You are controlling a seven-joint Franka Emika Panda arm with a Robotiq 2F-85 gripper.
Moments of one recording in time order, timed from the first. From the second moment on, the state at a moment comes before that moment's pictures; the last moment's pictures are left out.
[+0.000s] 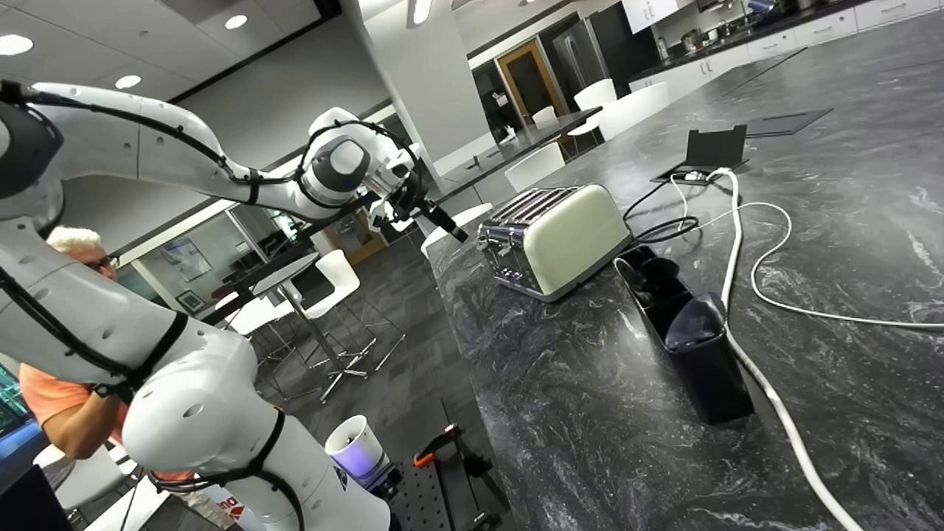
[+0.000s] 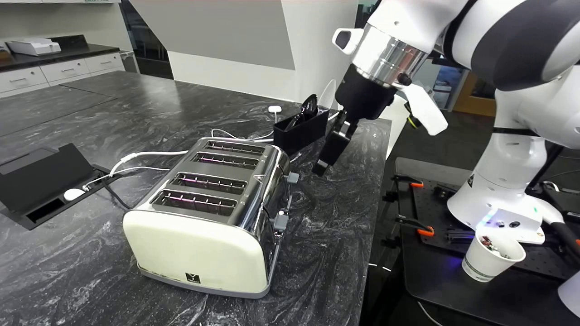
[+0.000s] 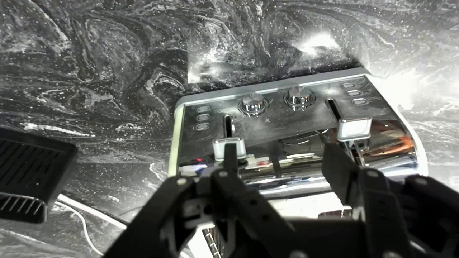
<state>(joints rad) 0.15 -0.31 0.46 -2.50 -0.07 2.54 0.70</state>
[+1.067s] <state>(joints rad) 0.25 0.04 0.44 -2.21 -0.26 2.44 0.82</state>
